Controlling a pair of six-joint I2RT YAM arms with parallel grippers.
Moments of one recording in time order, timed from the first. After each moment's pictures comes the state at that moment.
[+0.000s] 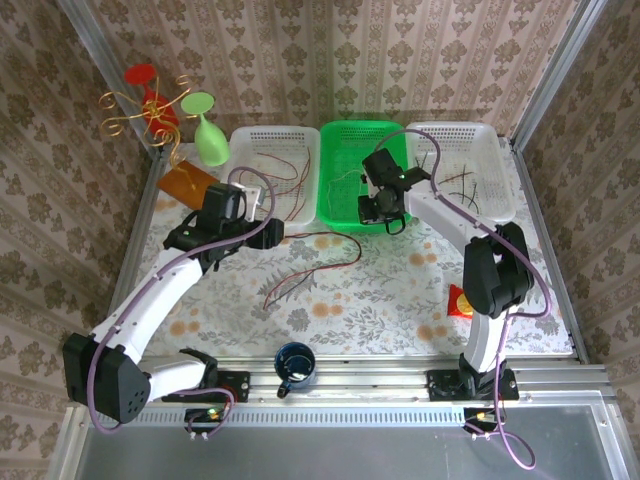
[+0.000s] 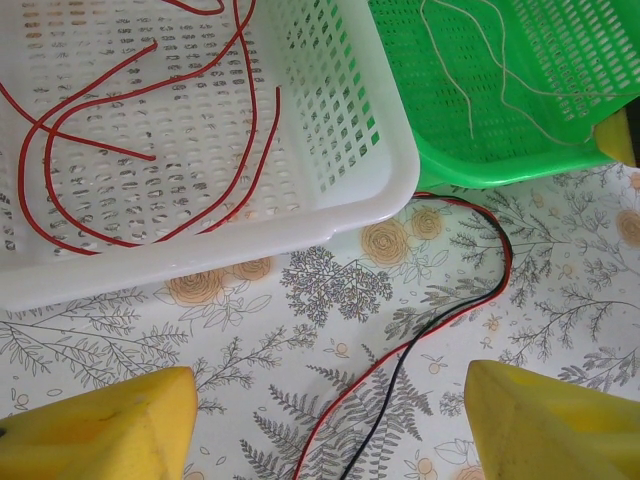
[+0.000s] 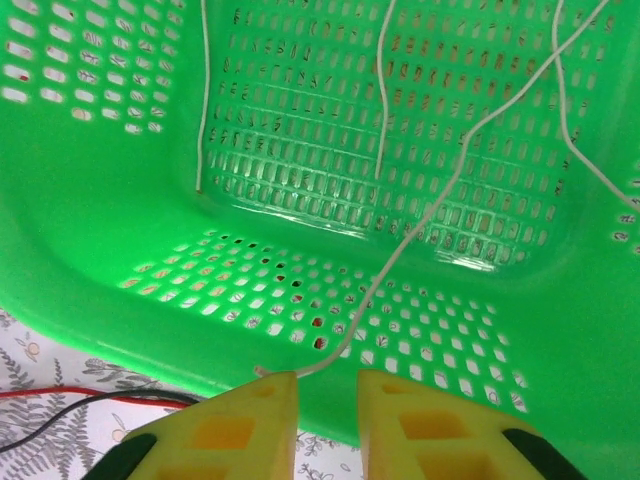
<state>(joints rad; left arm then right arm) -0.44 1.19 1.02 -0.59 0.15 -0.21 0.43 1.87 1.55 -0.81 -0.03 0.30</state>
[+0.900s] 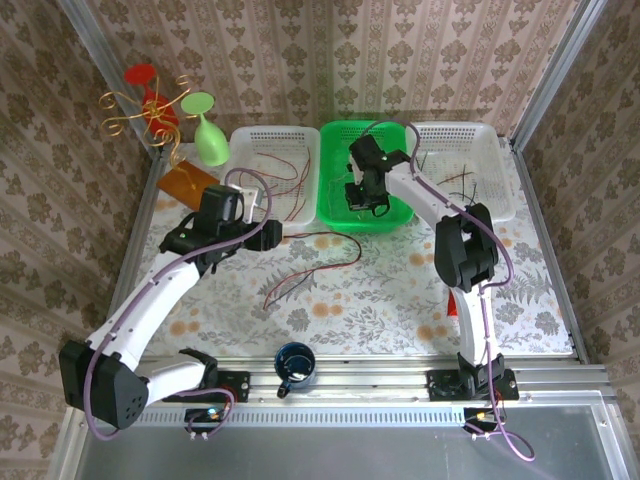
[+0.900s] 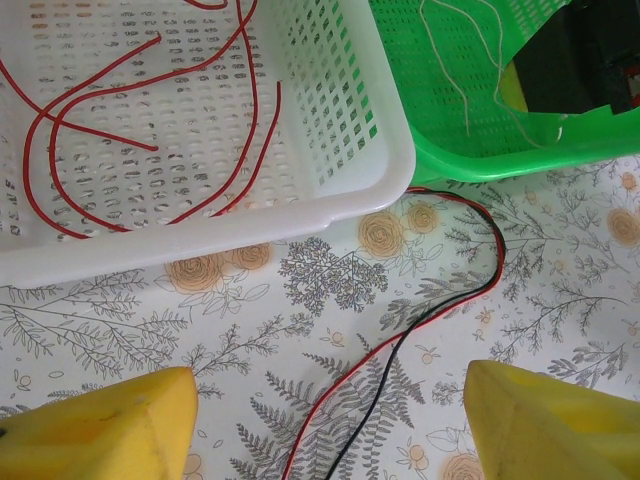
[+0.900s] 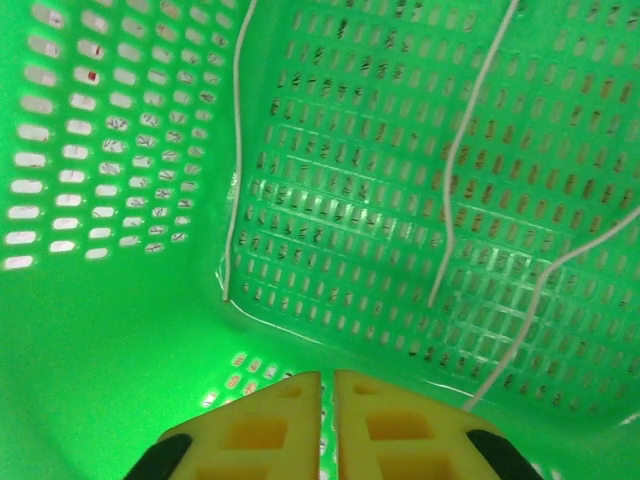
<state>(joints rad) -0.44 1.15 1.02 -0.62 0.15 -0.22 0.41 2.15 1.90 -0.92 -0.09 0.26</state>
